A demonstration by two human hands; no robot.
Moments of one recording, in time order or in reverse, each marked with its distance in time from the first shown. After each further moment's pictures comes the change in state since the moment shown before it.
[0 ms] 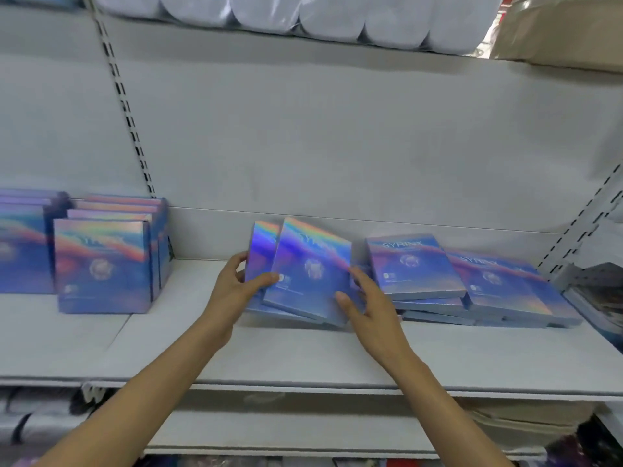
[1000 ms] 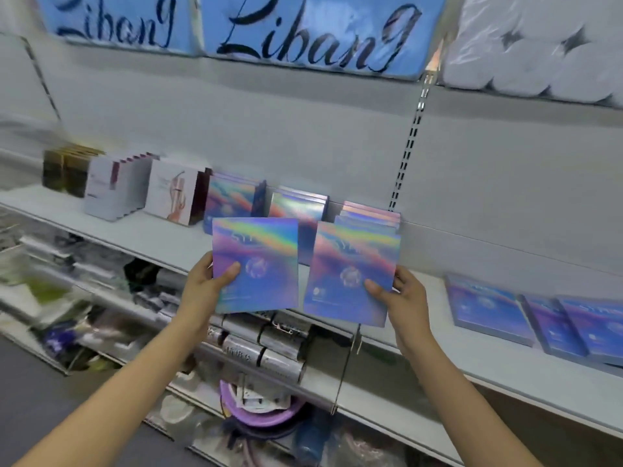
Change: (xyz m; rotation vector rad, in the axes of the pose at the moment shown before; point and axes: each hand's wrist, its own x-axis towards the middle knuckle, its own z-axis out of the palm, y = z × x) left_hand -0.153 0.007 -0.432 -0.157 0.454 0.231; right_hand -0.054 -0.200 0.298 0.587 -0.109 -0.037
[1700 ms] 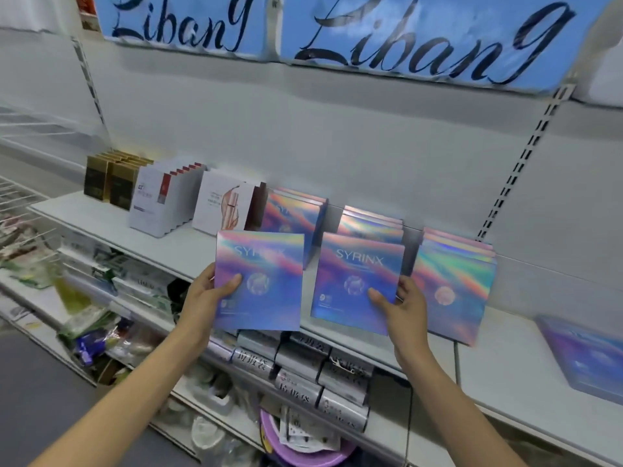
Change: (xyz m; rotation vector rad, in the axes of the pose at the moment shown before) left_hand 0.103 -0.005 -0.137 -0.092 0.020 -0.050; right_hand 0.053 0.049 0.173 -0.112 0.048 -0.036
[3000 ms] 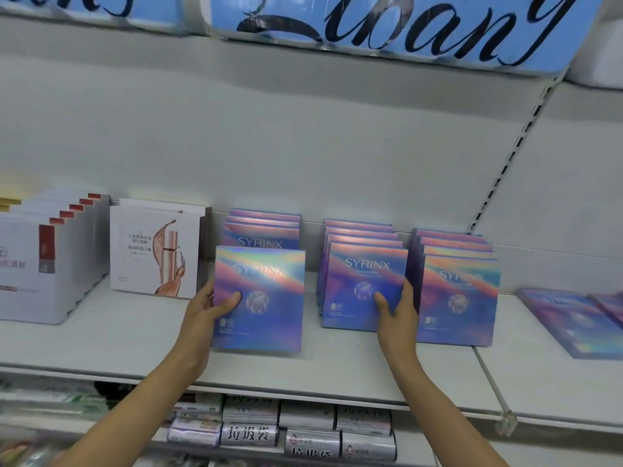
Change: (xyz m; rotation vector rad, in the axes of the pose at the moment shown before) left_hand 0.180 -0.049 -0.003 -0.077 -0.396 -0.199; right_hand 0.057 0.044 0.068 -0.348 0.411 0.095
